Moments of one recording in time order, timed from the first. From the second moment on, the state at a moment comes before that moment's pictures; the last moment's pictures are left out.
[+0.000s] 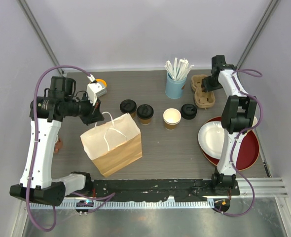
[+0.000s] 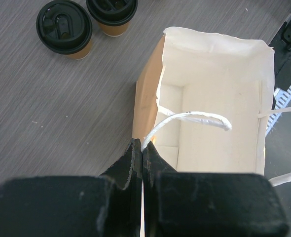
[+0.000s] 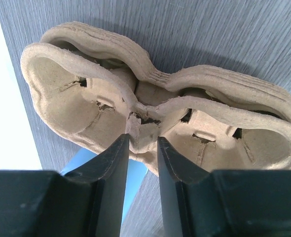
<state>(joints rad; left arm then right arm) -0.13 1.19 1.59 -1.35 0.65 0.55 -0.04 2.19 1.96 -0.89 0.11 1.30</state>
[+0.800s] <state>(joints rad) -0.13 1.19 1.58 -1.35 0.65 0.55 -0.04 2.18 1.94 -0.86 0.10 1.30</state>
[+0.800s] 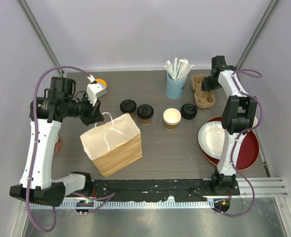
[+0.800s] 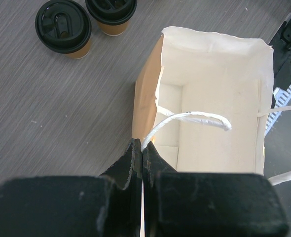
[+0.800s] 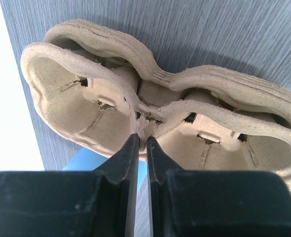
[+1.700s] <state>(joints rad) -0.12 1.19 1.58 -1.35 0.65 0.56 -0.04 2.05 1.76 -0.78 0.09 1.29</state>
